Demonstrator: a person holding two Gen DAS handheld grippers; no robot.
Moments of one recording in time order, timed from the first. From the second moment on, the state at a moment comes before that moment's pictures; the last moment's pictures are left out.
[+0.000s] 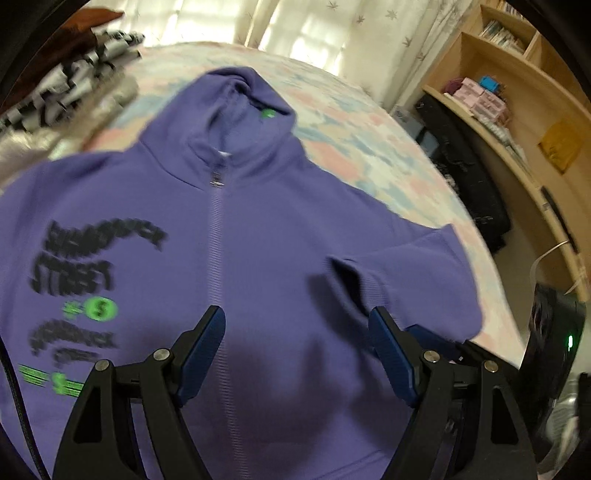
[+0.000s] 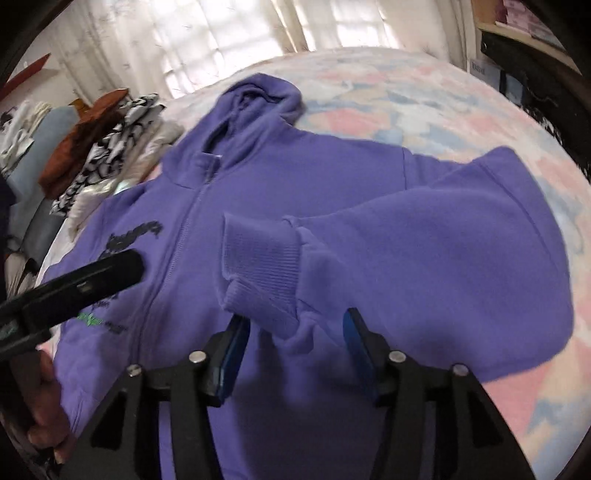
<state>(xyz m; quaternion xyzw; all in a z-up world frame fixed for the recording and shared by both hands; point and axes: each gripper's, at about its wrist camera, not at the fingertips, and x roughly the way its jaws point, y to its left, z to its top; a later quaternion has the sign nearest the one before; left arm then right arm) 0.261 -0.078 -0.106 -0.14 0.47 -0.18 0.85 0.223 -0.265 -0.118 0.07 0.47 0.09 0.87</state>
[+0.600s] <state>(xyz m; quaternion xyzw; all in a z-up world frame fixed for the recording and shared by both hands) 0.295 -0.168 -0.140 -0.13 0.54 -0.22 0.80 0.170 -0.302 -0.115 0.12 0.45 0.09 0.88</state>
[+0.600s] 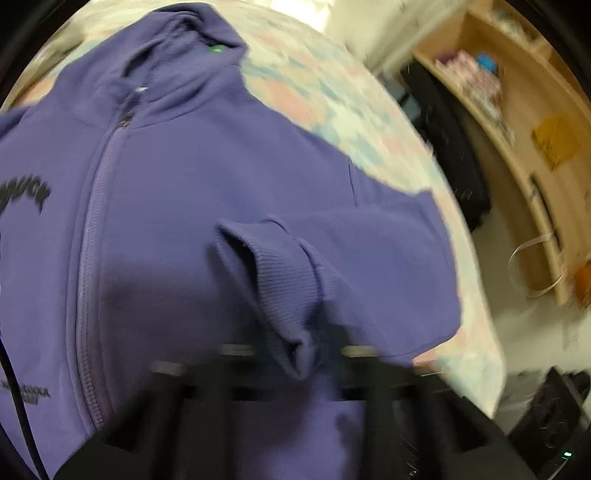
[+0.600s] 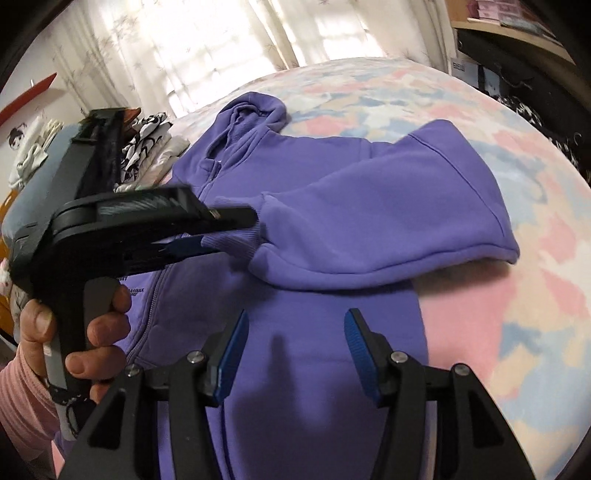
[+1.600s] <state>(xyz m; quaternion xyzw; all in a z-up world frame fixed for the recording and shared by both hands) 0.321 0.026 -0.139 -0.14 0.49 -0.05 0.86 0.225 -0.355 -0.100 0.19 0.46 0.07 0.86</state>
